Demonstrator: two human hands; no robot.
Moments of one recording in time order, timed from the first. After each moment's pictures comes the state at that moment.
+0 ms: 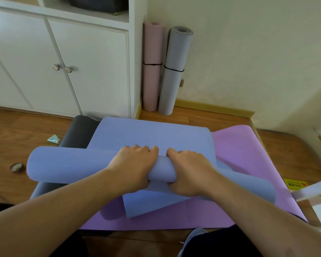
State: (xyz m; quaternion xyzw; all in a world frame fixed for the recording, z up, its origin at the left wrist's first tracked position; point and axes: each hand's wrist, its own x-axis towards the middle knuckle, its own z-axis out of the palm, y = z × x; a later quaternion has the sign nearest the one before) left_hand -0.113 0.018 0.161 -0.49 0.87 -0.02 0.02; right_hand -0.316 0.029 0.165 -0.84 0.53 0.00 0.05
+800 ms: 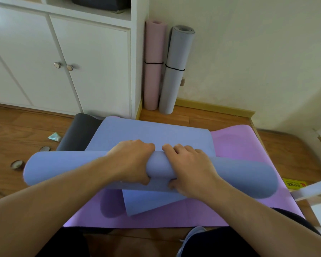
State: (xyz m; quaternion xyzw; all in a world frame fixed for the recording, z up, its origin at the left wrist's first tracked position) left_hand -0.100 0.005 0.173 -0.51 0.85 0.09 0.04; right_hand -0.307 0.036 0.163 -0.85 0.51 0.01 -0.07
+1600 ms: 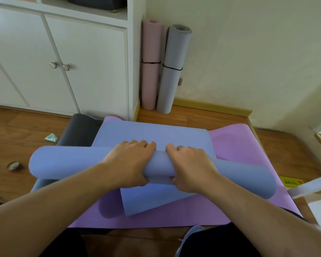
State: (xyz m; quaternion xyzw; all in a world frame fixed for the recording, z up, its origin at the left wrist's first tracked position) left_hand -0.103 0.014 0.165 -0.48 0.87 0.03 0.02; right_hand -0.314 0.030 0.166 -0.85 0.53 0.02 -0.05
